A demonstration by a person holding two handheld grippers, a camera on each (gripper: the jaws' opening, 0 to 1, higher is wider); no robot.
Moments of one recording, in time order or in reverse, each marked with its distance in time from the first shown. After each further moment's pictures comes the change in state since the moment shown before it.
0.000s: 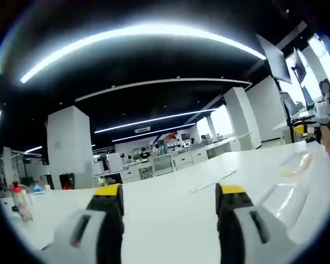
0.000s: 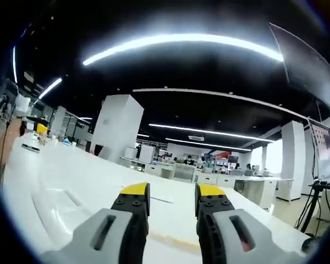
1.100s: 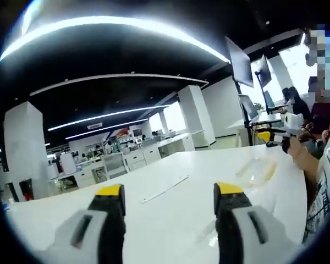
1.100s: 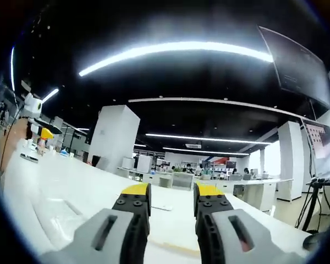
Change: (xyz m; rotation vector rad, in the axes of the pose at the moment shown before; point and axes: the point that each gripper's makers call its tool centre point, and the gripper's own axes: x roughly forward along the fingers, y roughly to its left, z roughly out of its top) left arm 0.054 -0.111 0.031 0.006 0.069 -0.420; right arm -0.007 -0.006 0.013 0.009 -0.068 -0.047
